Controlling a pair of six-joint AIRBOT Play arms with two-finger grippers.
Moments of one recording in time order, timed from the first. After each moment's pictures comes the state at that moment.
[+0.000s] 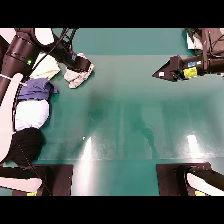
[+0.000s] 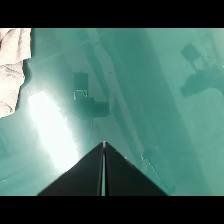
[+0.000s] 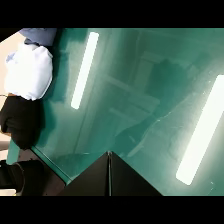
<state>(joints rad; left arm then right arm) -0.38 -1.57 1.88 1.45 -1.36 -1.54 0.05 -1.16 1.40 -0.76 1.38 1.52</state>
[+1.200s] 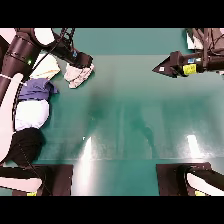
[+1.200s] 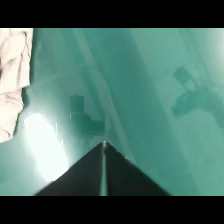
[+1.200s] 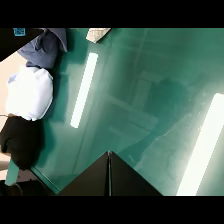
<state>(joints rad) -0.38 -1.57 1.88 1.43 -1.25 -1.54 0.05 -1.16 1.40 -0.75 1.29 1.52</state>
